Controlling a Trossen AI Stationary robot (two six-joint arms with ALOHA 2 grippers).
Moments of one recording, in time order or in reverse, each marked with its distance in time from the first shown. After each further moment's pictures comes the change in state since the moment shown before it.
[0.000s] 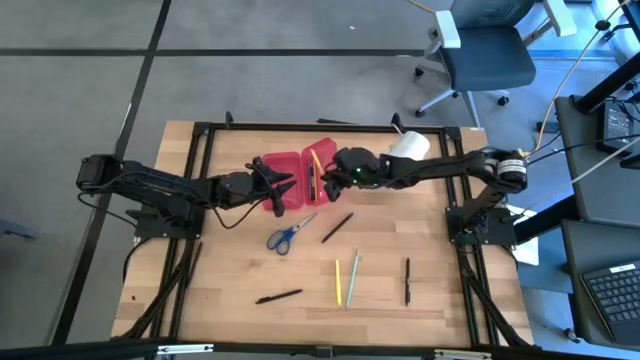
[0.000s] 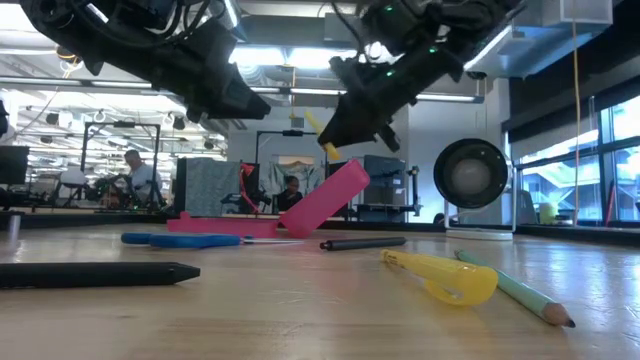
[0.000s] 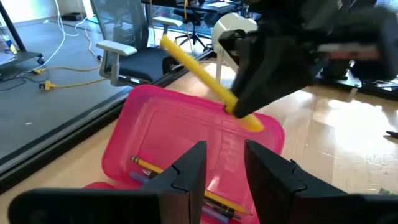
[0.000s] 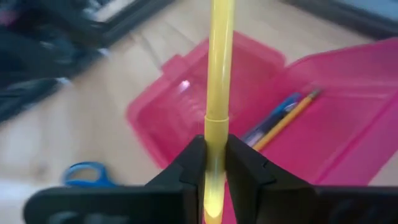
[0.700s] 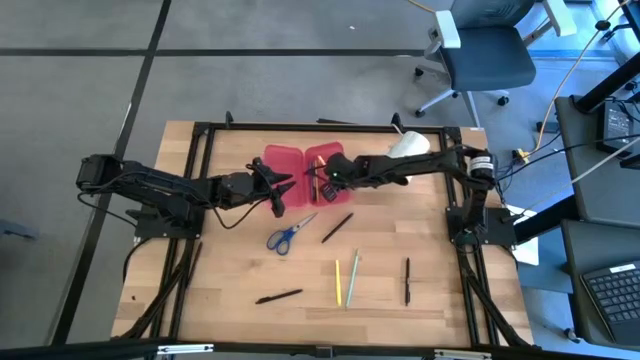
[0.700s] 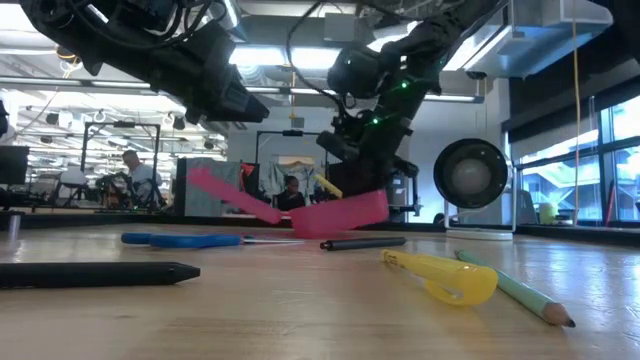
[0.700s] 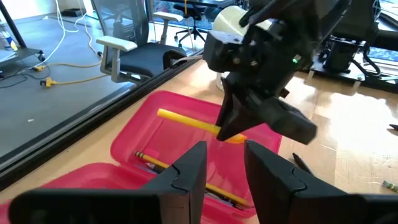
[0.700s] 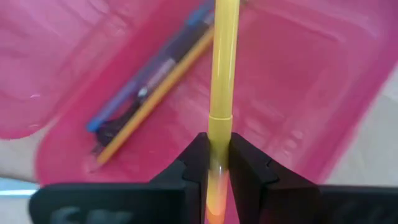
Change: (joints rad) left arm 0.000 0.000 0.000 -0.023 0.000 -0.002; right arm -0.018 0.215 0.188 -0.418 0.150 0.076
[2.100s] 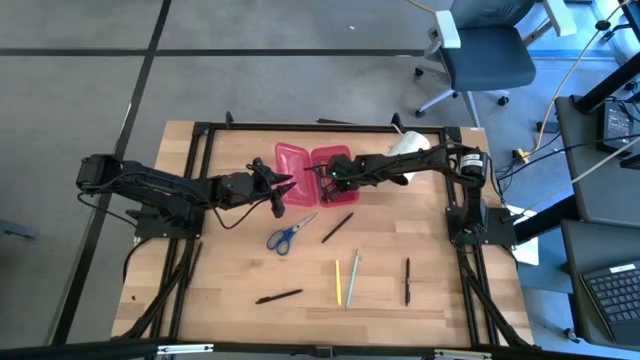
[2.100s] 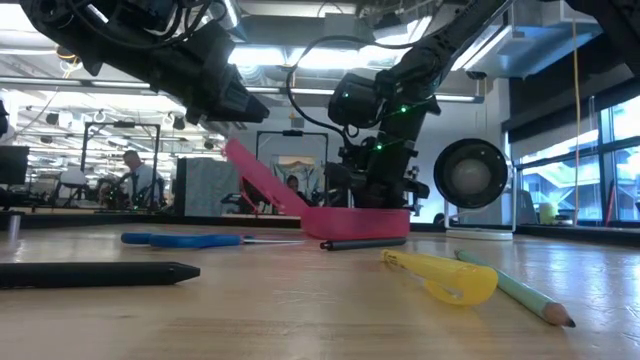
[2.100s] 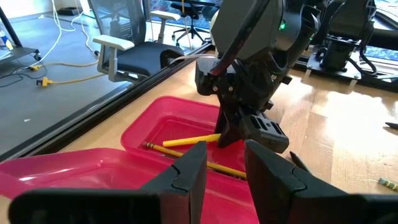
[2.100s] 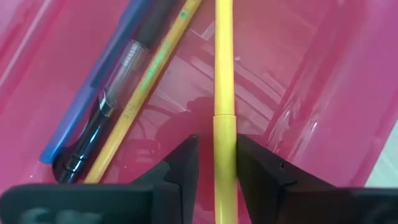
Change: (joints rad) left arm 0.000 0.000 0.000 -0.002 0.012 -0.001; right arm -0.045 0.075 -0.008 -0.057 -0.045 0.068
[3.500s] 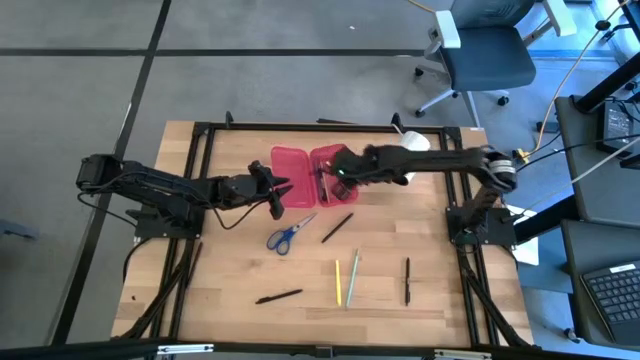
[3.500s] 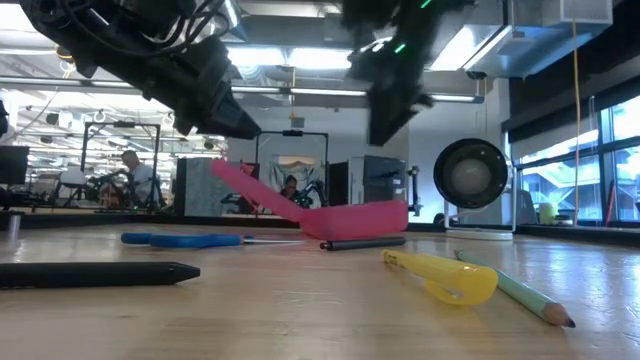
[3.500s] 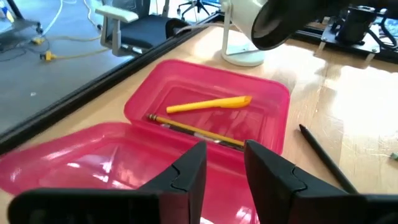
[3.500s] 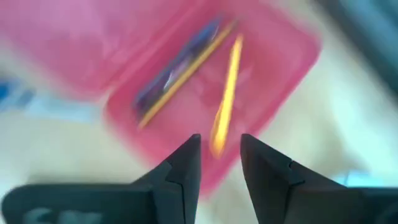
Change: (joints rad) left arm 0.000 0.000 -0.001 -0.118 -0.003 -0.070; right arm 0.138 -0.236 0.215 -0.452 0.117 -0.171
